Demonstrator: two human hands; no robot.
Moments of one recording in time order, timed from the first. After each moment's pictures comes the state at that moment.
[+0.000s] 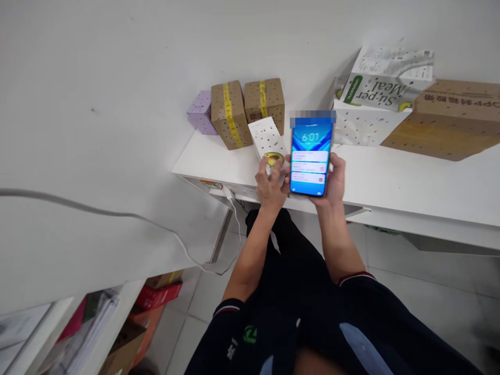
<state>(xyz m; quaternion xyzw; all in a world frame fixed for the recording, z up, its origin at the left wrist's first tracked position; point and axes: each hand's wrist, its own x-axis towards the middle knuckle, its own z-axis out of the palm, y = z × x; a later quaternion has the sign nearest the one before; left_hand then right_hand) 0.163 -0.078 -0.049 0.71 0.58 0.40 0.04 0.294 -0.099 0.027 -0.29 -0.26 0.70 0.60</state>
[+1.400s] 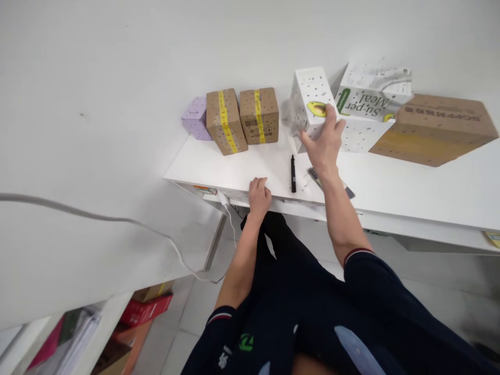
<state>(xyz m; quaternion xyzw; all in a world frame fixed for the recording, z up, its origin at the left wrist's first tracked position) 0.128 -0.045 -0.125 0.71 0.57 0.41 0.10 0.347 0.013 0.011 -0.70 -0.61 -0.07 0.37</state>
